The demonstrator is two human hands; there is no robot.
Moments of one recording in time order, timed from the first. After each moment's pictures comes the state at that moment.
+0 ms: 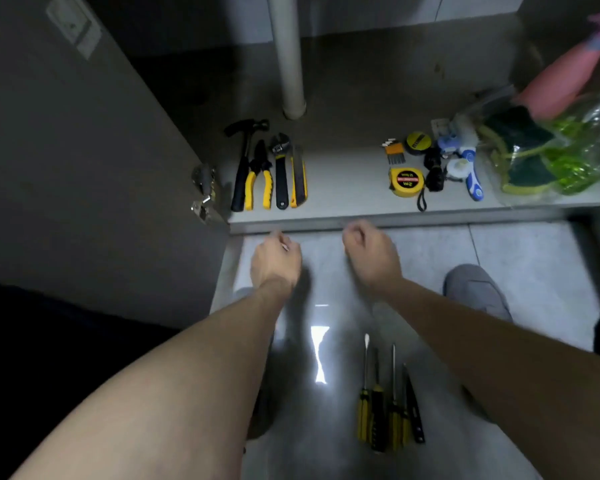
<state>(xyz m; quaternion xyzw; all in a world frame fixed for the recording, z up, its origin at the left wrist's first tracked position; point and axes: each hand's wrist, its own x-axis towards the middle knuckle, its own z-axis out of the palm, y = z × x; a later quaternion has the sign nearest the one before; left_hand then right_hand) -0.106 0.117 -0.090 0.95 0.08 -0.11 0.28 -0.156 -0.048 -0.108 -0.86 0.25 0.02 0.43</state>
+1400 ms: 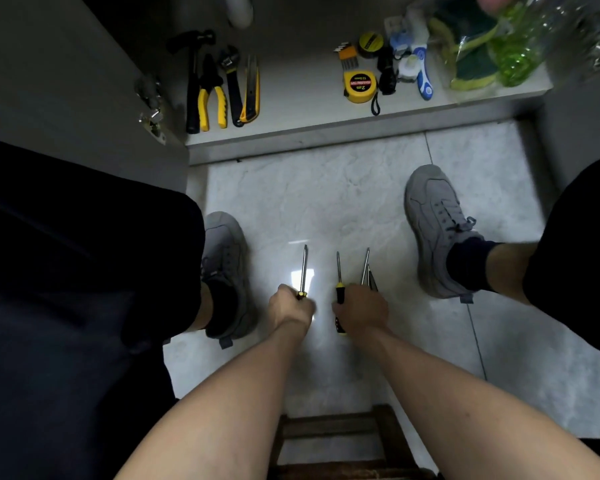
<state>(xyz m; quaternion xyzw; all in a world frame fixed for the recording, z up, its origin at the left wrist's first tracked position) -0.329 0.139 -0.164 0.90 0.16 -0.35 0.22 -0.387 0.016 -0.169 -0.89 0.31 0.27 0.22</state>
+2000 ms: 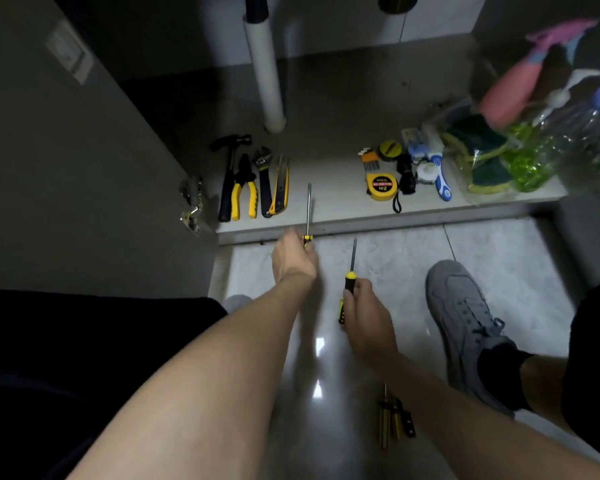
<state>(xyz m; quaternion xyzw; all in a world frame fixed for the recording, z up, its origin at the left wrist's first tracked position) -0.113 0.065 -0.085 0.94 0.04 -0.13 0.32 -0.259 -0.014 -0.118 -0.87 0.28 0.03 0.41</state>
